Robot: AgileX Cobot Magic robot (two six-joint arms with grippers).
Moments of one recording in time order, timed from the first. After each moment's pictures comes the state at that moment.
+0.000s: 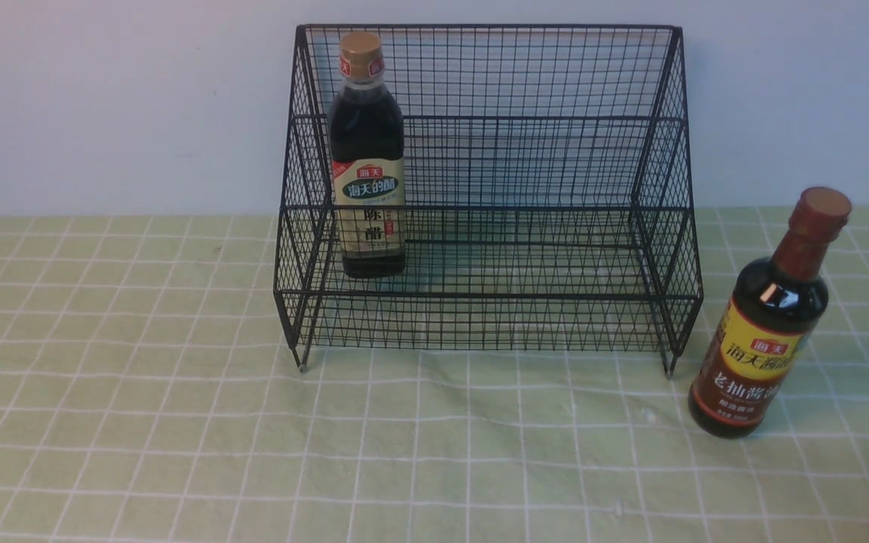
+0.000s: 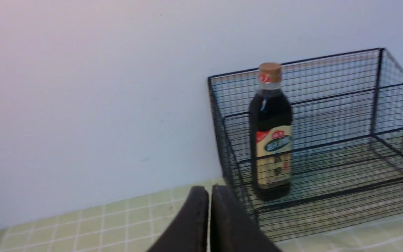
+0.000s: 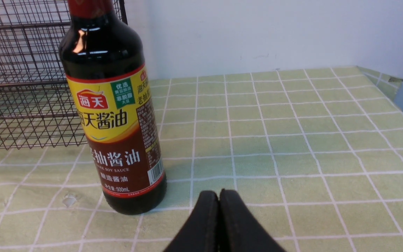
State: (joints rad) right arm 0.00 -0.01 0.02 -0.19 0.38 0.29; left arm -0.18 0.21 -0.57 0.03 0.49 0.07
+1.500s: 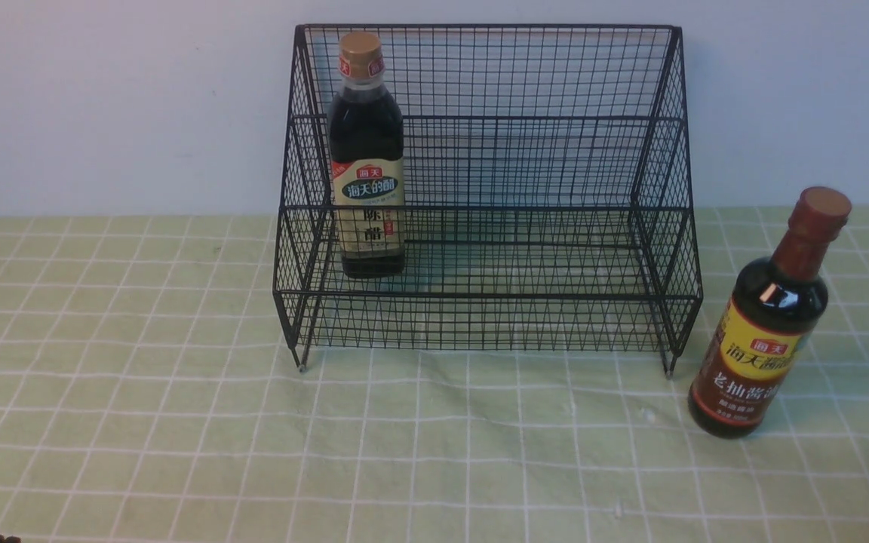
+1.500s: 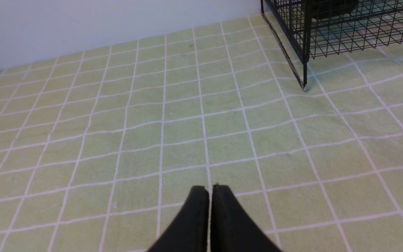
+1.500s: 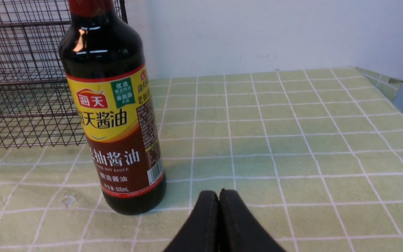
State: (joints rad) right arm 0.00 -0.01 0.02 -0.20 0.37 0.29; left arm -0.07 -0.01 0.03 0.01 0.37 0.10
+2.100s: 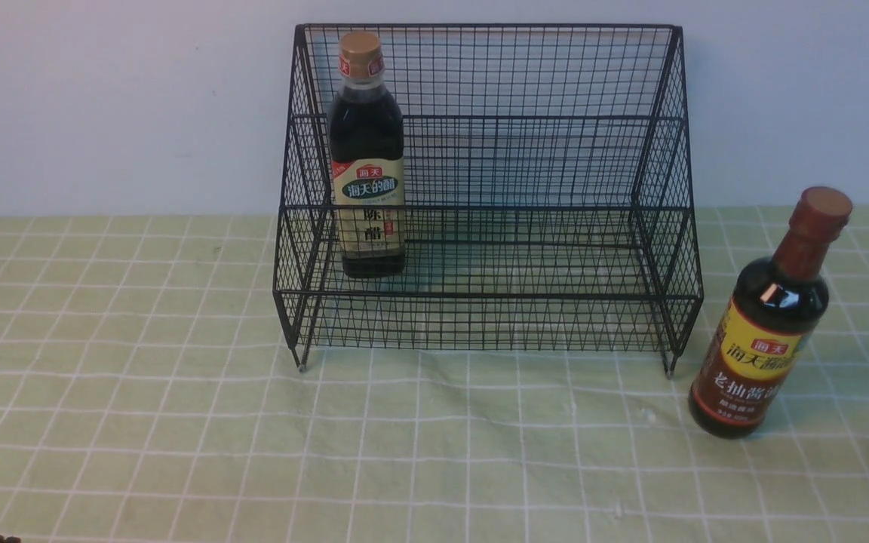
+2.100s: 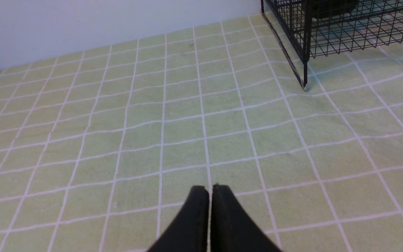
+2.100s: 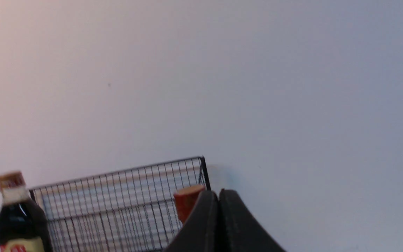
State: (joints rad) right arm 0.00 -0.01 0.03 -0.12 -0.21 0.43; left arm -0.07 -0.01 0.03 0.01 0.37 0.10
